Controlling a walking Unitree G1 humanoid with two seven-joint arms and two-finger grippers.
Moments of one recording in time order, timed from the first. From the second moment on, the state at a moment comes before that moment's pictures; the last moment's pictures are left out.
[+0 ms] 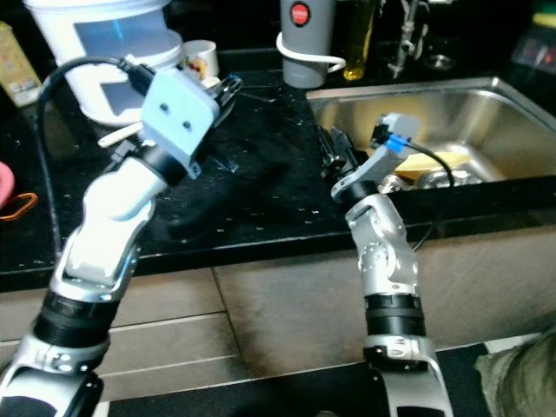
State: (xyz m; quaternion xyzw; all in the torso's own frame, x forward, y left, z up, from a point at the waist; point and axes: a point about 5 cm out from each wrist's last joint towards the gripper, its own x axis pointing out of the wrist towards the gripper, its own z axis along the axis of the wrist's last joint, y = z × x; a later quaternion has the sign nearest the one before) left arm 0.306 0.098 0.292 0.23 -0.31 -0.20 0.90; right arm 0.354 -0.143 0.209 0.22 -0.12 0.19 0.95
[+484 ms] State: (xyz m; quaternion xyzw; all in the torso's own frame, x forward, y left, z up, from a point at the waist) left arm 0.309 0.104 0.294 0.23 -0.31 -0.19 0.90; right arm 0.354 -0.147 0.212 0.21 -0.12 0.19 0.95
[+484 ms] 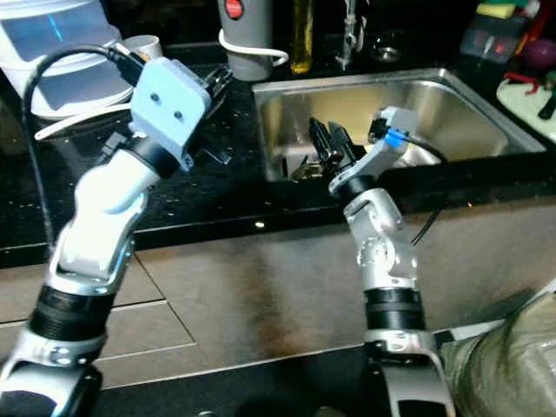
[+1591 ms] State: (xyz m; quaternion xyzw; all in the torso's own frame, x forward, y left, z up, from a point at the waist) left arm 0.320 0.113 0.290 0.22 -0.29 -0.17 0.91; right arm 0.353 -0.147 0.211 0.21 -0.12 0.19 0.95
